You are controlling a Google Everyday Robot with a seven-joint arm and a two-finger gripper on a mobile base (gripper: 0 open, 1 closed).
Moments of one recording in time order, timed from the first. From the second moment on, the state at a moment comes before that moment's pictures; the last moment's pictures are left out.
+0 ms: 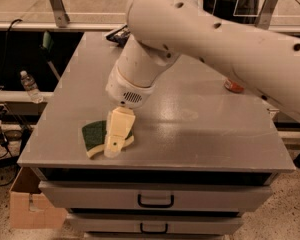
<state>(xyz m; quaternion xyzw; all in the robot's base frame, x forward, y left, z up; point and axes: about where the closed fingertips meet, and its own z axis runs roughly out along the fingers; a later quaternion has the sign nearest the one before) 0.479 0.088 0.858 -0.73 0.64 0.15 0.20</state>
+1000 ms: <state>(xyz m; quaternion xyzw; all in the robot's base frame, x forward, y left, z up) 0.476 0.079 0.826 -0.73 0.65 0.16 0.18</state>
